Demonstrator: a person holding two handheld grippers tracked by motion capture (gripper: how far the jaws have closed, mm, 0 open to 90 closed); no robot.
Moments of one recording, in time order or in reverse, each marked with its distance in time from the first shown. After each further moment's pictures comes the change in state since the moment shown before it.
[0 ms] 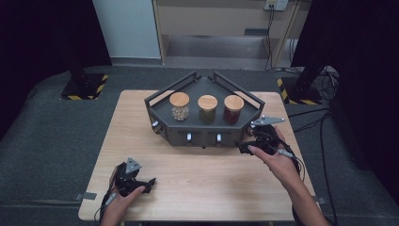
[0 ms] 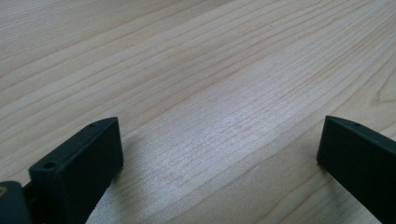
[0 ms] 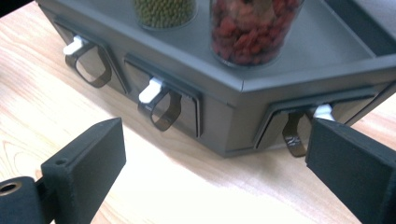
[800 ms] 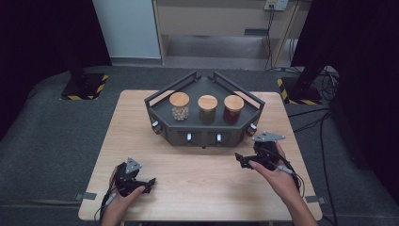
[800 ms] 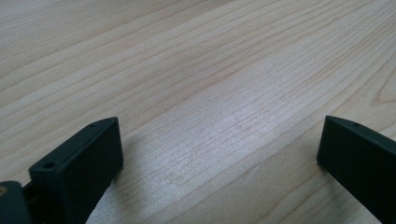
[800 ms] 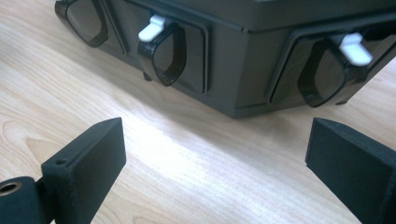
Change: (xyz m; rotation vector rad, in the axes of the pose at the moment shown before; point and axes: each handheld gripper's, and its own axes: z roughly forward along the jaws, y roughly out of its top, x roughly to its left) left arm 0.000 0.000 0.000 0.000 0.000 0.000; right arm 0.010 -0.045 0.005 0.013 -0.010 0.019
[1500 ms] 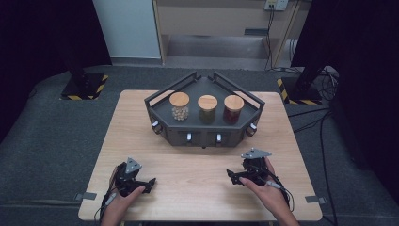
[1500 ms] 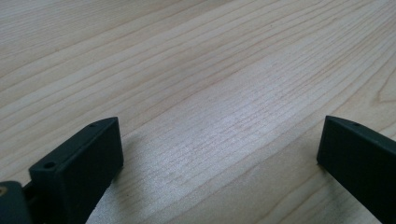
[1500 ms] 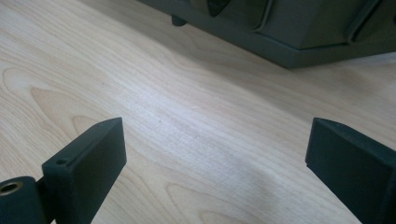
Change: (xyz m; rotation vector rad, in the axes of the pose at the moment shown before) left arm 0.000 0.000 0.000 0.000 0.000 0.000; right arm 0.026 -0.037 0.029 0.063 0.038 -0.021
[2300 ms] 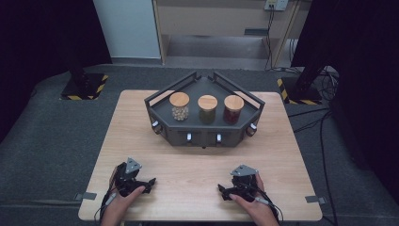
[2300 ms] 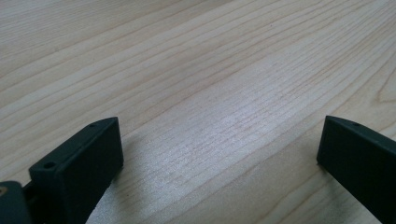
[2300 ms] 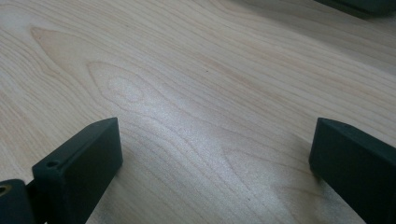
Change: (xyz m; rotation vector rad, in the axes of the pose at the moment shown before) left arm 0.000 0.000 0.000 0.000 0.000 0.000; right arm 0.037 -0.041 0.026 0.005 -0.010 -0.045
